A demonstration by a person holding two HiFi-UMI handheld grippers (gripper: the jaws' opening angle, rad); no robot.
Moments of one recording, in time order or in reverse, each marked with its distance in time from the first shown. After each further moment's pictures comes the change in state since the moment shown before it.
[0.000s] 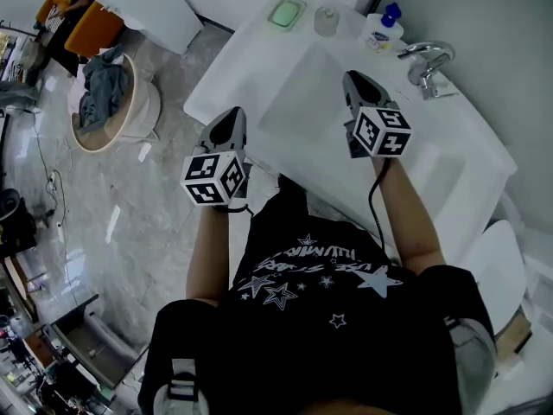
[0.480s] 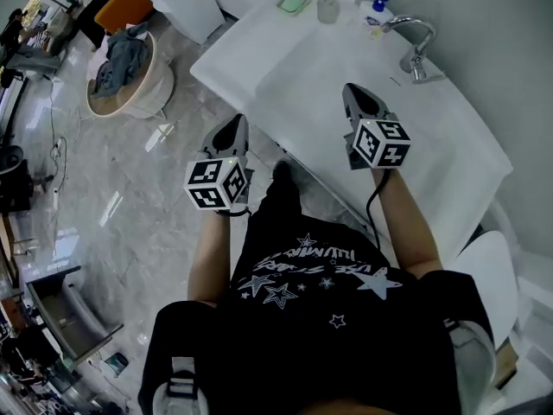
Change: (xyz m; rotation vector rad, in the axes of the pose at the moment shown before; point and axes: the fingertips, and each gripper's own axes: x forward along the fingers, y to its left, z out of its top) left arm -0.110 -0.090 -0.051 -0.009 -0.066 0.121; right arm -0.123 0.026 -0.030 -0.031 -0.007 0.155
